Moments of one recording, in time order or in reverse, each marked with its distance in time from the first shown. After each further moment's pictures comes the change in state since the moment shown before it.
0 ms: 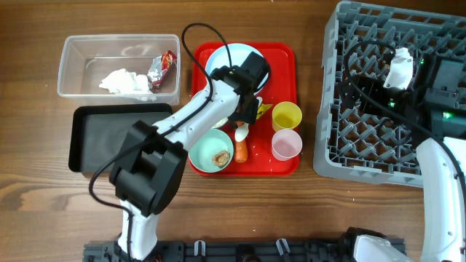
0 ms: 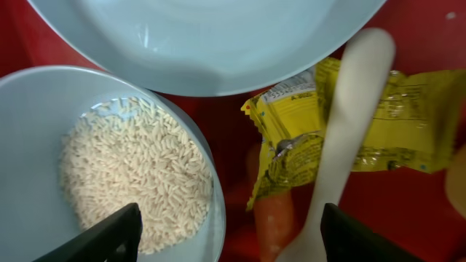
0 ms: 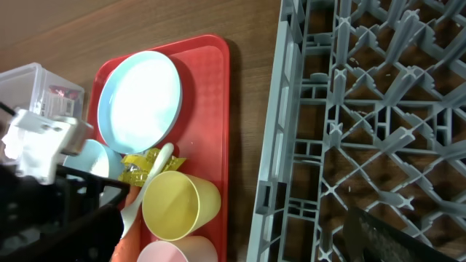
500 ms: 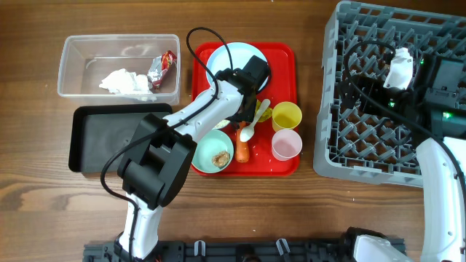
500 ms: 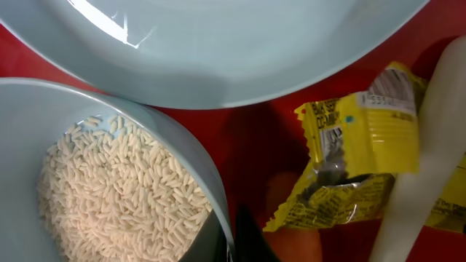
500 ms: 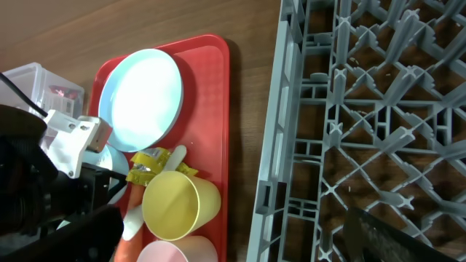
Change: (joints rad) left arm 0.003 0.067 0.000 0.048 -0.003 -0.013; right arm 0.000 0.000 0.000 0.000 0.000 0.000
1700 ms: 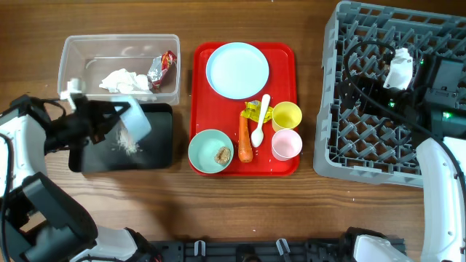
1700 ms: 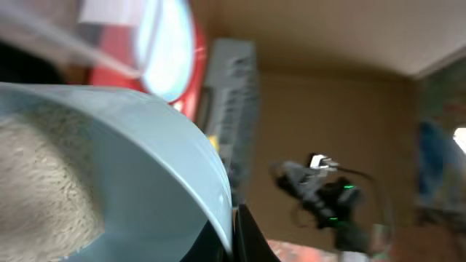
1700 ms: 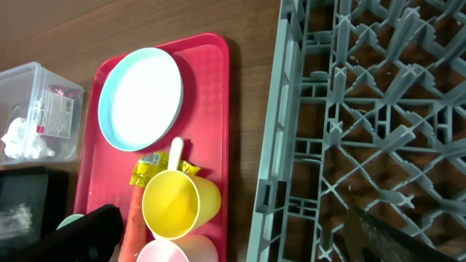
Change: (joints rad) left arm 1.212 -0.453 -0.410 -0.366 1.495 0.570; right arm 0.000 0.000 0.000 -0.003 0.000 0.000
